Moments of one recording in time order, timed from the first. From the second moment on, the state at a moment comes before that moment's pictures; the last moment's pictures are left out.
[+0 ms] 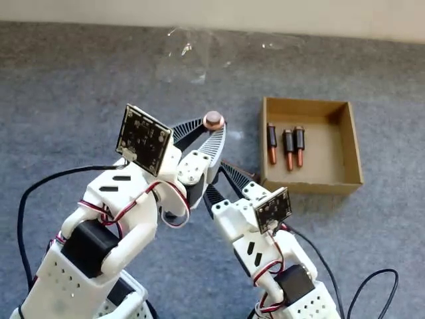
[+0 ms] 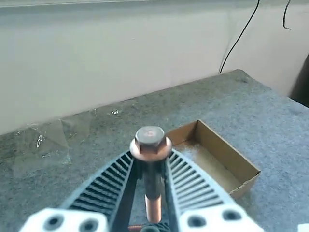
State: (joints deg) left arm 32.0 -61.7 35.6 45.7 9.8; right arm -37.5 -105.0 95.6 19.1 1.8
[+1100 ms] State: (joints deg) left arm 31.9 -70.3 51.6 39.4 9.8; right arm -37.5 -105.0 95.6 19.1 1.9
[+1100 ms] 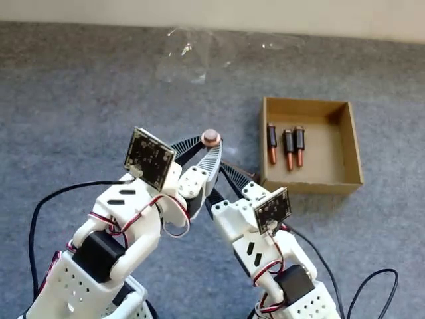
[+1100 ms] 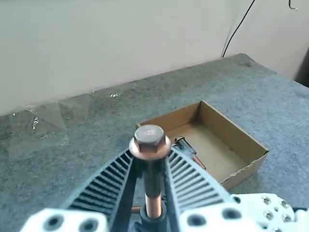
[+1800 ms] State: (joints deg) left arm 32.3 -70.3 60.4 39.3 10.0; right arm -37.5 -105.0 95.6 19.1 1.8
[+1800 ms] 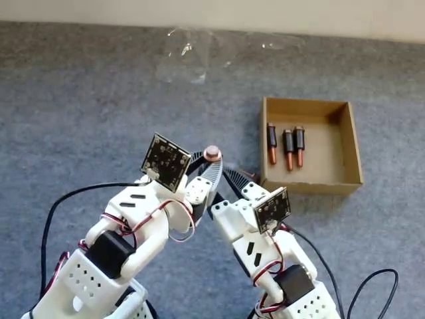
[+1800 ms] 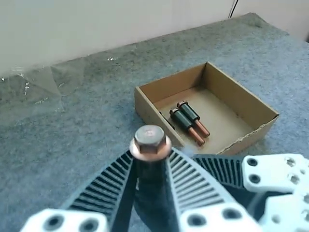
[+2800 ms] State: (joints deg) left arm 29.3 -82.9 69.6 34.2 0.9; right arm -37.5 -105.0 95.6 19.1 1.8
